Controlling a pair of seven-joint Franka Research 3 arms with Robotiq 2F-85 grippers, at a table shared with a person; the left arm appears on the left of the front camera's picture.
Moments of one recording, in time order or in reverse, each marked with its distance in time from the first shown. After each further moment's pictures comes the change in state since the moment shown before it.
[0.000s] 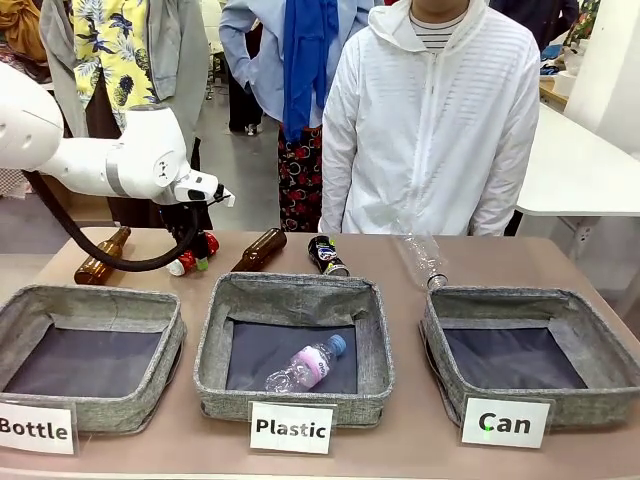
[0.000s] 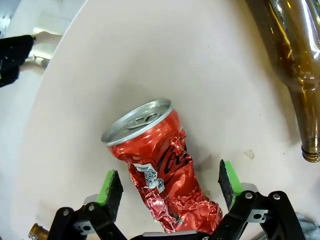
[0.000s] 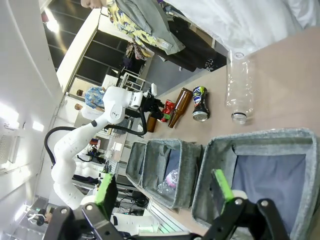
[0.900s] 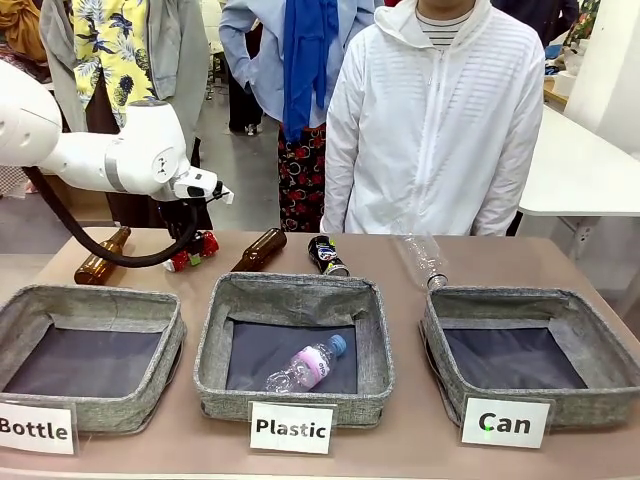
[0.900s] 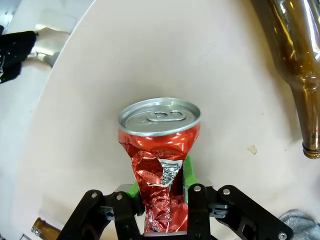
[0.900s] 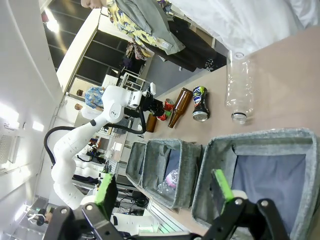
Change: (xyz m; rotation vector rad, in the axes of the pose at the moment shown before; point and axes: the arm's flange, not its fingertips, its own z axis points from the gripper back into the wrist) left arm 0.000 0.004 0.006 0.007 0.011 0.013; right arm 0.000 0.000 0.000 0.000 0.000 0.000
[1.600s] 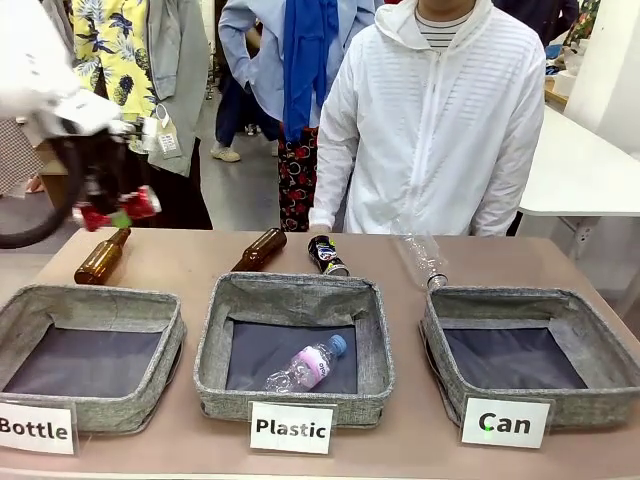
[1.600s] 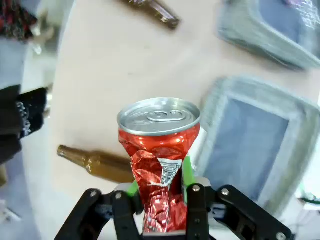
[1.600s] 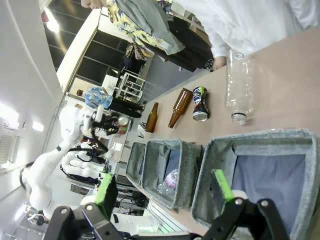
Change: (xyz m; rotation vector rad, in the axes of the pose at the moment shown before) left arm -0.168 -0.052 0.201 -0.013 -0.150 -0.474; right arm 0.001 0.000 0.000 0.000 0.000 0.000
